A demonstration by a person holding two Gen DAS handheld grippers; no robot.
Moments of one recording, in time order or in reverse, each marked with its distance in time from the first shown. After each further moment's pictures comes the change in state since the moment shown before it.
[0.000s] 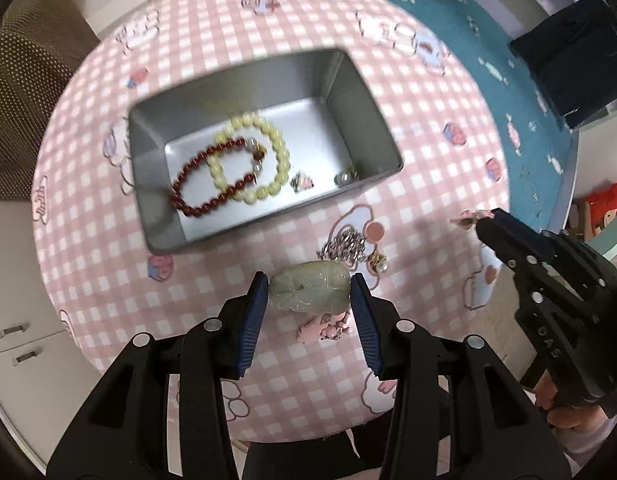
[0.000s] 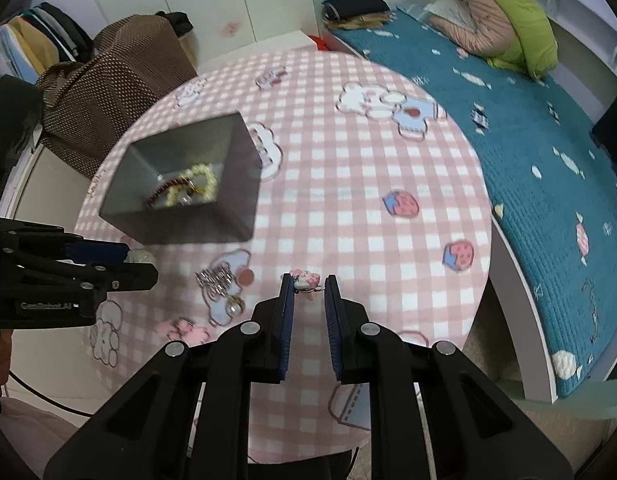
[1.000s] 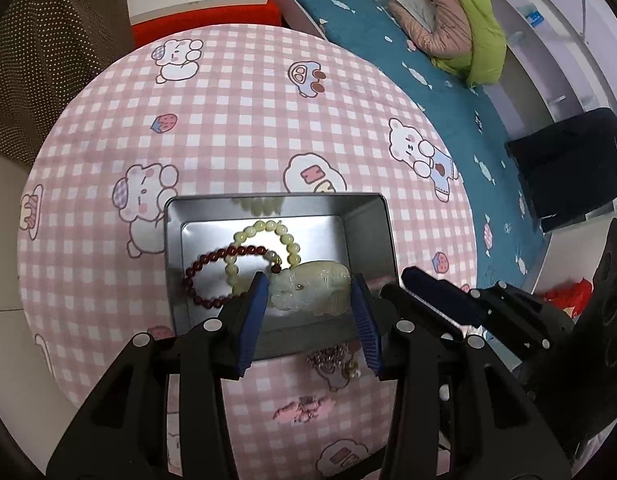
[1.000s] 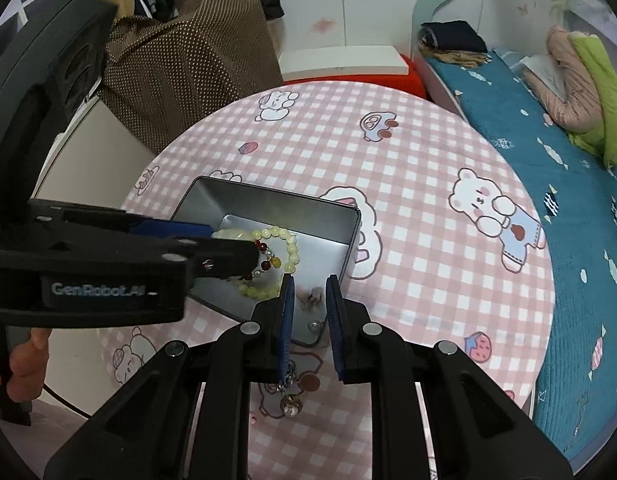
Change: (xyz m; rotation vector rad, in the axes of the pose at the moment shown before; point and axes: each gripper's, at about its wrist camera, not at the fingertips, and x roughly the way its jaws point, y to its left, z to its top) left arm -0.008 0.061 0.061 -0.251 -0.165 -0.154; right arm 0.036 0.062 0.078 -0.283 0.018 0.148
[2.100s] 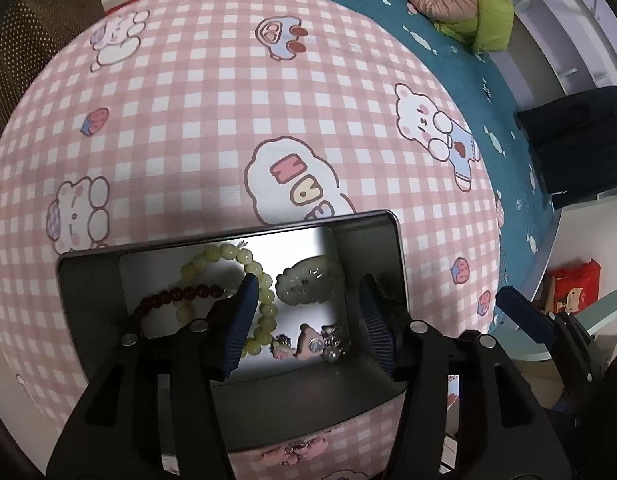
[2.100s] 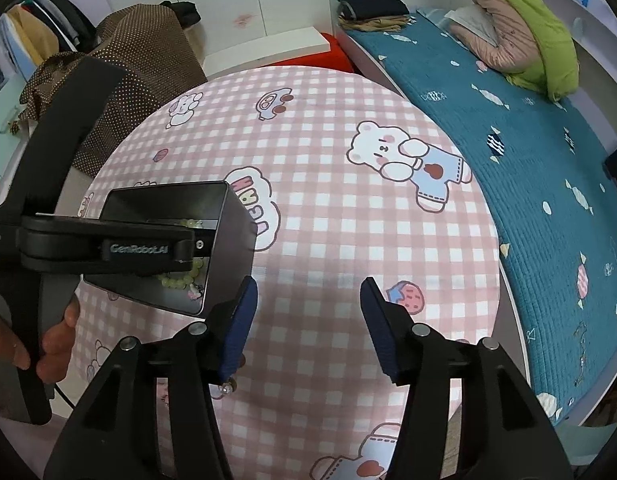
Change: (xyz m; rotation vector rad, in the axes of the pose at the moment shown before) left arm 0.066 -0.018 0.026 0.048 0.118 0.021; right arm -0.015 -0.056 -0.022 0.227 0.029 -0.142
